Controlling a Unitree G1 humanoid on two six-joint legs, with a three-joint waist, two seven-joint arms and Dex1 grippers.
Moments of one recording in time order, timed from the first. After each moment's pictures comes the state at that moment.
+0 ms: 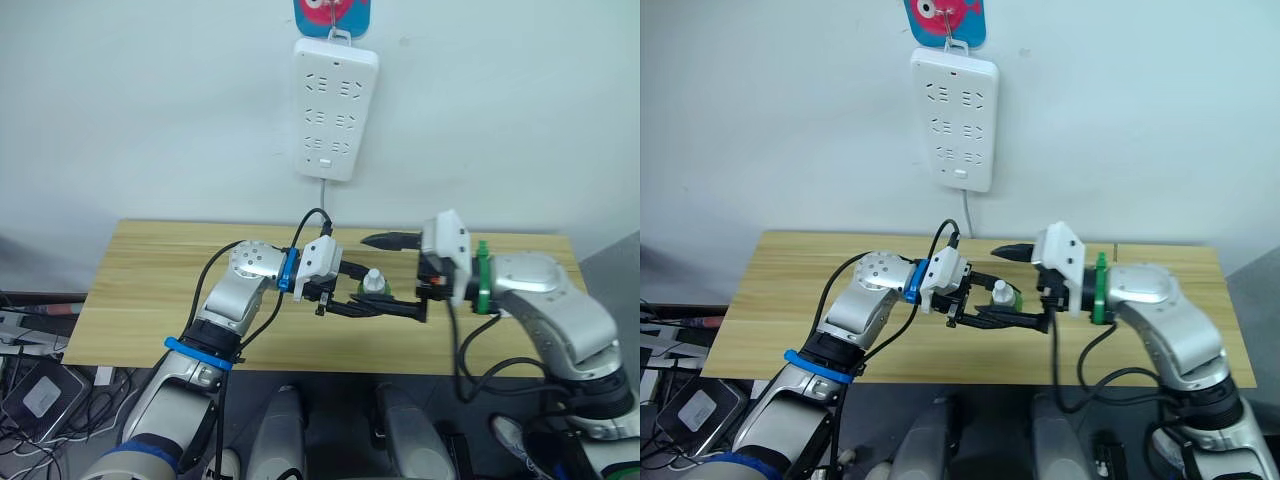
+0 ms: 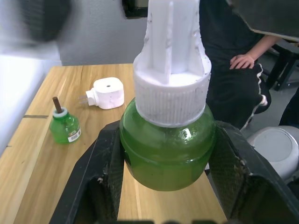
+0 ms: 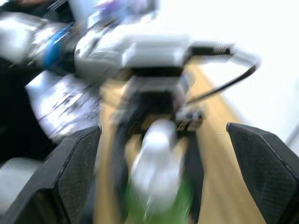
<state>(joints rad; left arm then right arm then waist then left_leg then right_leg) -0.65 0.37 -0.29 0.26 -0.27 -0.01 -1.41 -0.44 -0.53 0.16 -0.48 0.41 0.60 0.87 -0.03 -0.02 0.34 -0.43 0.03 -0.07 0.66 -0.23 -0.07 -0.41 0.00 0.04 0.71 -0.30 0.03</state>
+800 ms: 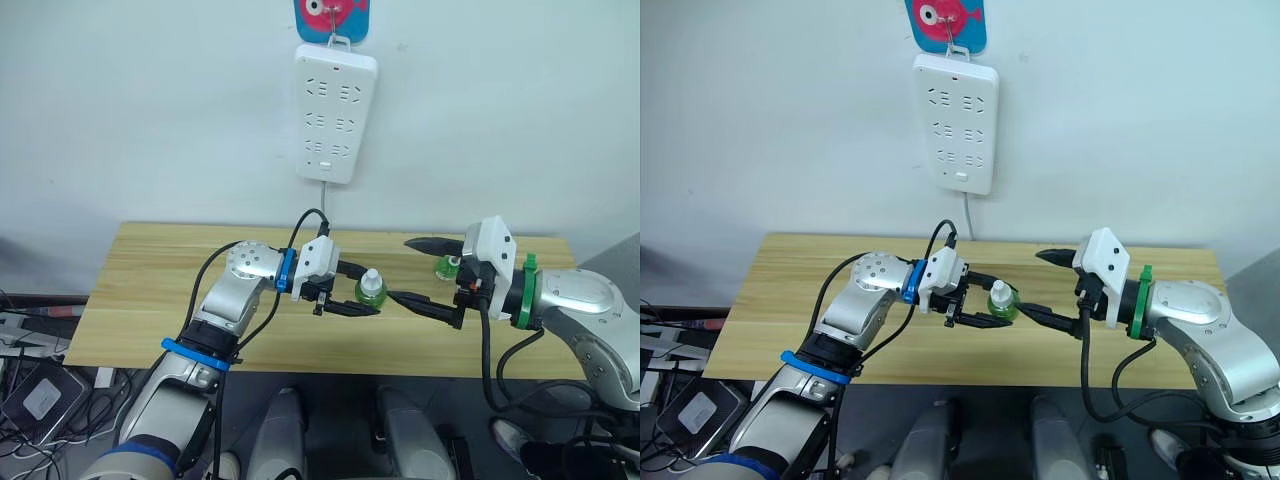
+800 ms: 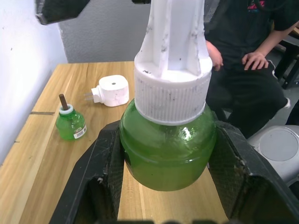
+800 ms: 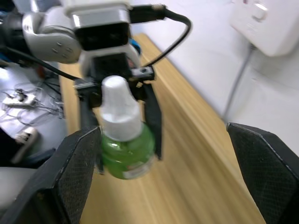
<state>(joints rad) -0.64 0.39 -0.29 0.26 -0.27 -0.01 -1.41 -0.28 -0.70 -0.04 -0.61 0.58 0.70 0.84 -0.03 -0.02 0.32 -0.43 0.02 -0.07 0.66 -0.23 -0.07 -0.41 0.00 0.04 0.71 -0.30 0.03</state>
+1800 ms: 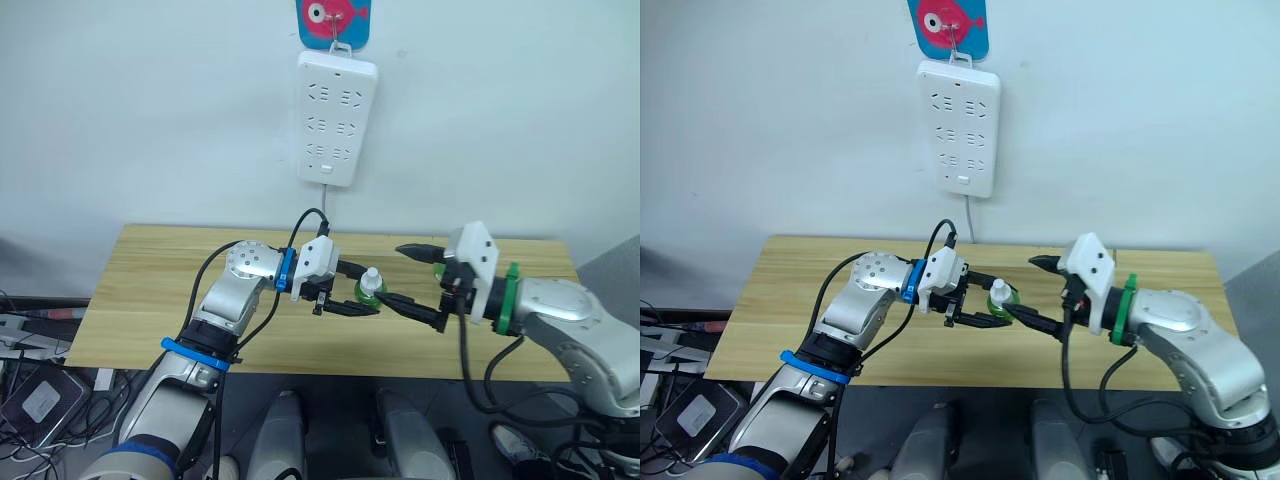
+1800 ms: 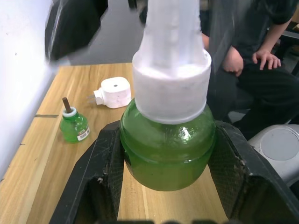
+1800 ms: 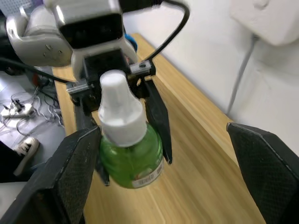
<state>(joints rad) -0.64 0.38 -0.29 0.27 -0.27 -0.03 -1.41 -0.26 -0.67 -0.03 -0.67 0.64 0.79 0.71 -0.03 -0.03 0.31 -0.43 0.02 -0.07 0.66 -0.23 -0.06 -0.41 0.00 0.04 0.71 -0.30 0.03</state>
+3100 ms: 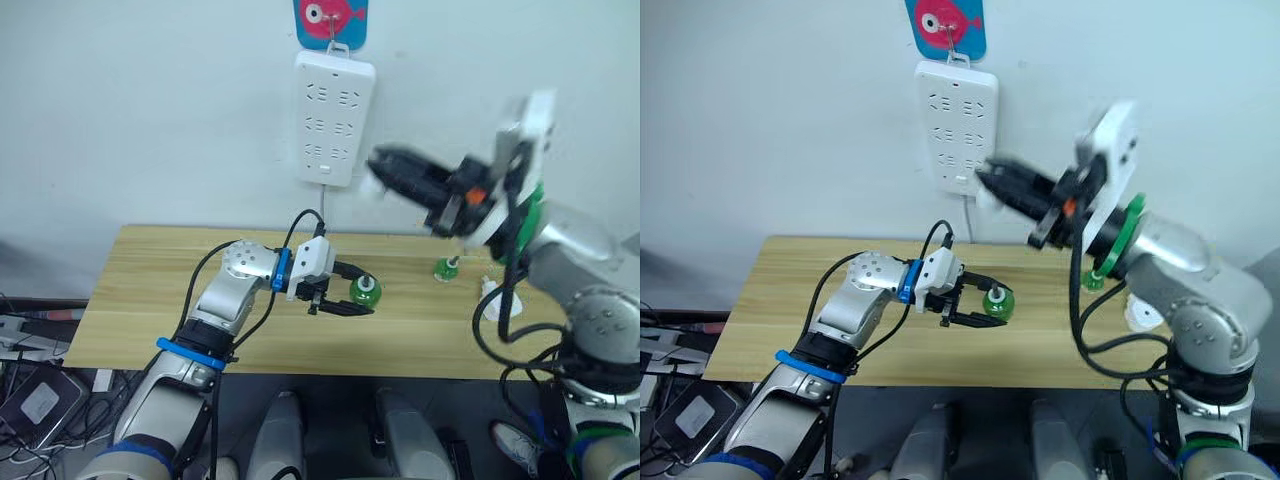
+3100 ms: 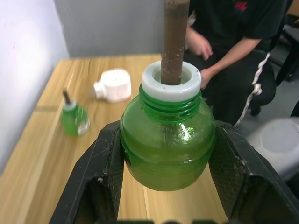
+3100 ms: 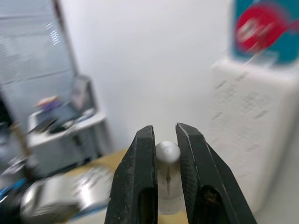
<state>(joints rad) -0.61 0.44 -0.28 0.28 -0.26 -0.01 -1.40 -0.66 -0.46 -0.16 -0.62 0.89 0.88 0.31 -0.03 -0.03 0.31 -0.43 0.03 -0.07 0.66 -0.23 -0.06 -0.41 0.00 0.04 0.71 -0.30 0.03</state>
